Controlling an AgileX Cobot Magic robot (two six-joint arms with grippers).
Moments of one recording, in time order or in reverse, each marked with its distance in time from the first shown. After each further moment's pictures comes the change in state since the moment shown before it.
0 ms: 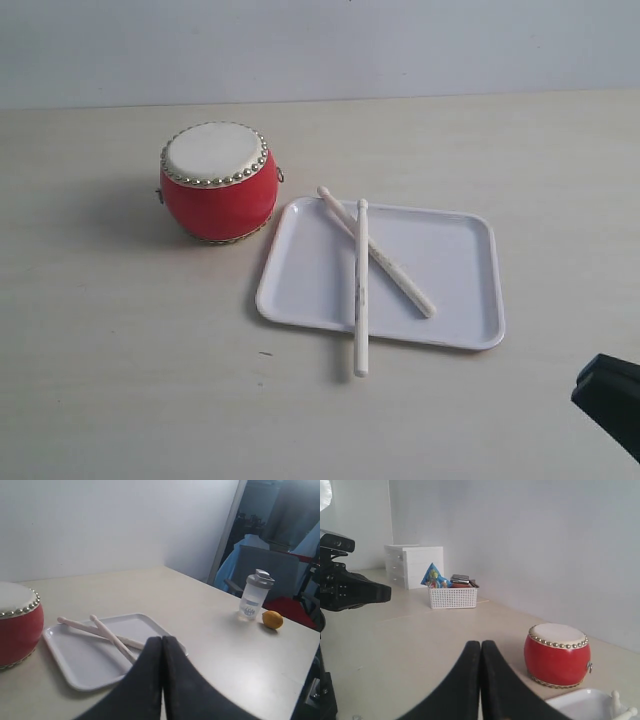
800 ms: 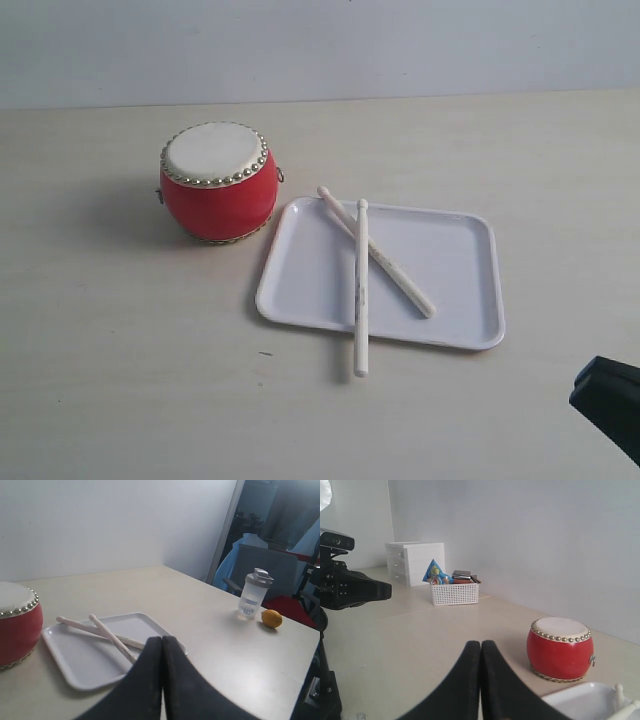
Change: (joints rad) left arm 0.000 0.000 0.000 0.000 0.002 0.000; right arm 0.000 0.000 0.000 -0.017 0.000 0.037
